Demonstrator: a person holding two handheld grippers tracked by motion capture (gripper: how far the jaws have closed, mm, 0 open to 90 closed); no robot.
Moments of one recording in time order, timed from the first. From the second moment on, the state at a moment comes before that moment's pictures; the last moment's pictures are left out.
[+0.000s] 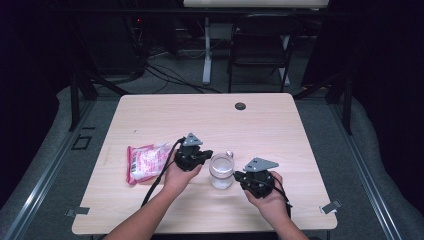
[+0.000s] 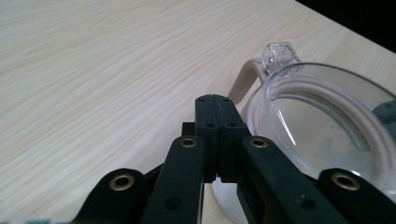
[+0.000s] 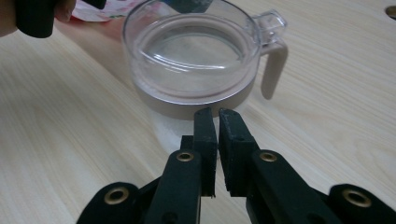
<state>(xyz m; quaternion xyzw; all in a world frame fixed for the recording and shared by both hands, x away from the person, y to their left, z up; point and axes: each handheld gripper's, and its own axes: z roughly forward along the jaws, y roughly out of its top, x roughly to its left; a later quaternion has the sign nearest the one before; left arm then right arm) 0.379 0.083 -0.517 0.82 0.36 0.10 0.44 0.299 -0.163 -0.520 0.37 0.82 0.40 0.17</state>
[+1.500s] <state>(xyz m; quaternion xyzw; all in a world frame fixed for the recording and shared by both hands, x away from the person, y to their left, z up) 0.276 0.240 -0.528 0.73 0.49 0.18 0.44 0.400 -0.137 -0.568 0.39 0.83 0.38 0.15</state>
